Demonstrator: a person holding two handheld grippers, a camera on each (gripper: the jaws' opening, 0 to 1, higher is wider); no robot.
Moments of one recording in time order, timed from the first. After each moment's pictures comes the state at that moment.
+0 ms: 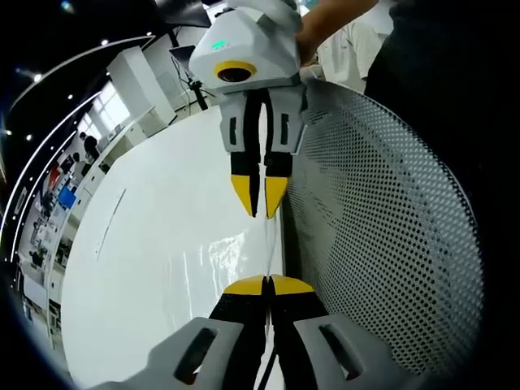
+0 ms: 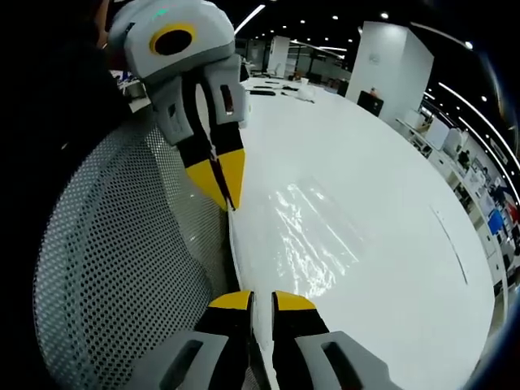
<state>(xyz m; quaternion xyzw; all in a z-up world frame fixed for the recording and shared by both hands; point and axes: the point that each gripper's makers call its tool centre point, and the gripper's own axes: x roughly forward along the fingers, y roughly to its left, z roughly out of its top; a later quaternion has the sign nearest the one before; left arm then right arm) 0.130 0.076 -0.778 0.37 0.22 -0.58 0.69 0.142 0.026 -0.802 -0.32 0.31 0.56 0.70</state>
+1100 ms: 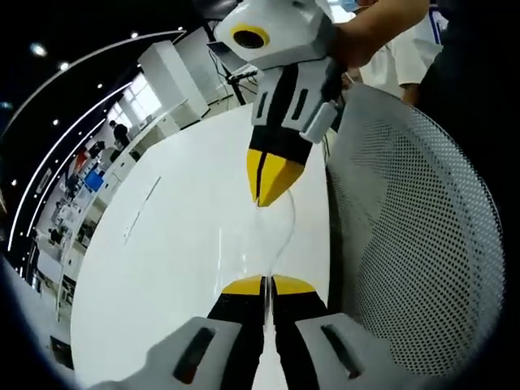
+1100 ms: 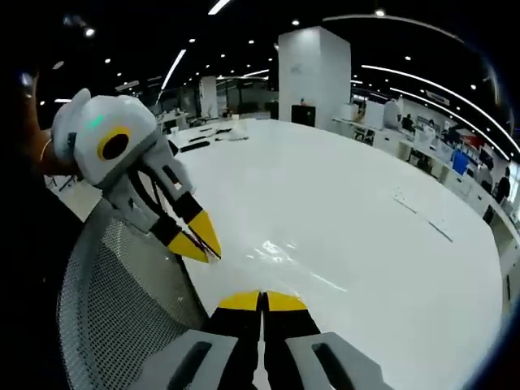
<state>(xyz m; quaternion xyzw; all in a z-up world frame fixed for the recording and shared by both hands) 0.185 0.091 -0.751 0.37 0.20 -0.49 0.76 0.193 0.048 -0.750 -0.17 0.29 0.47 0.82</state>
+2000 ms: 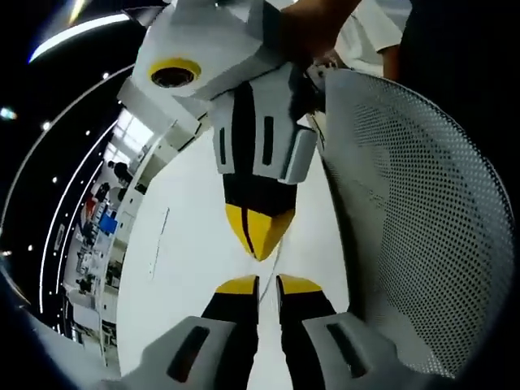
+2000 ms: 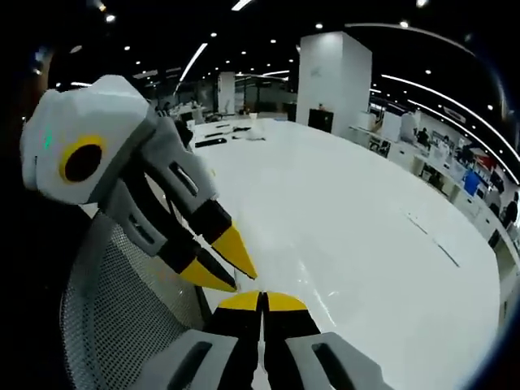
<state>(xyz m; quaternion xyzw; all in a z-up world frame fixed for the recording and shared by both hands) 0.178 0.071 -0.747 0.48 0.14 -0.49 0.71 0.182 0.074 -0.741 -0.20 0.27 0.50 0.80</state>
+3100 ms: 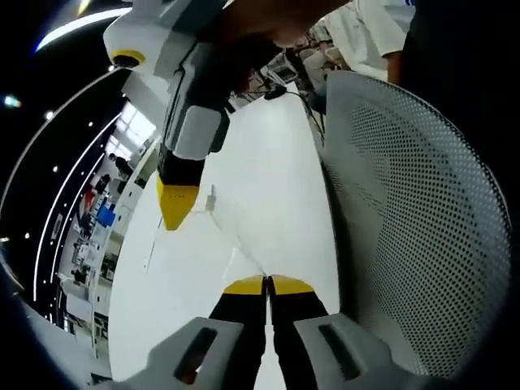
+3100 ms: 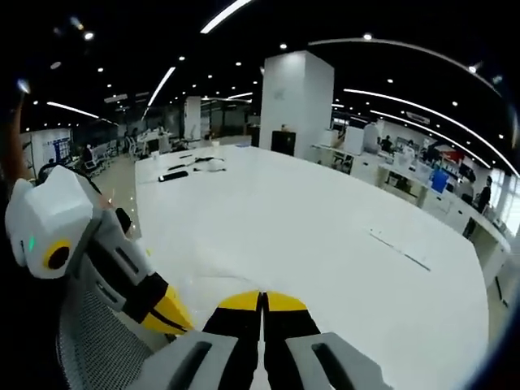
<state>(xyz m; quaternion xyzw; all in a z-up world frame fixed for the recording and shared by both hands) 0.169 0.070 -0.746 0.45 0.15 -0.50 0.73 0.238 0.059 -0.689 -0.15 0.22 0.42 0.87</state>
